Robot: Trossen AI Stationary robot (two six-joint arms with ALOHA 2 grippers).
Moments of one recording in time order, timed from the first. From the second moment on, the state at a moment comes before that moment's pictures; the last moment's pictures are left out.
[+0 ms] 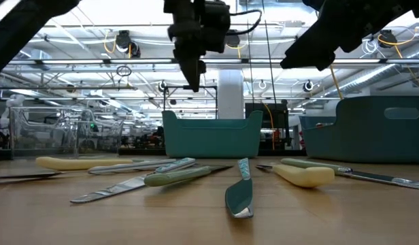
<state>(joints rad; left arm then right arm) 0.29 2.09 2.07 -1.41 0.20 0.37 0.36 1.18 0.58 0.05 0.37 0.32</state>
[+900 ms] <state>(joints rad) -0.21 2.09 1.87 -1.37 -0.09 -0.14 0.39 1.18 0.58 -0.13 0.33 0.45</state>
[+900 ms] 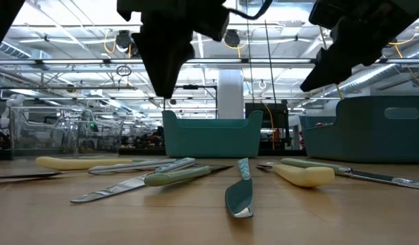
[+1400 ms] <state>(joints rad) -0.43 2.03 1.70 -1.35 -0.40 -0.41 0.51 1.18 0.58 -0.09 0.34 0.57</state>
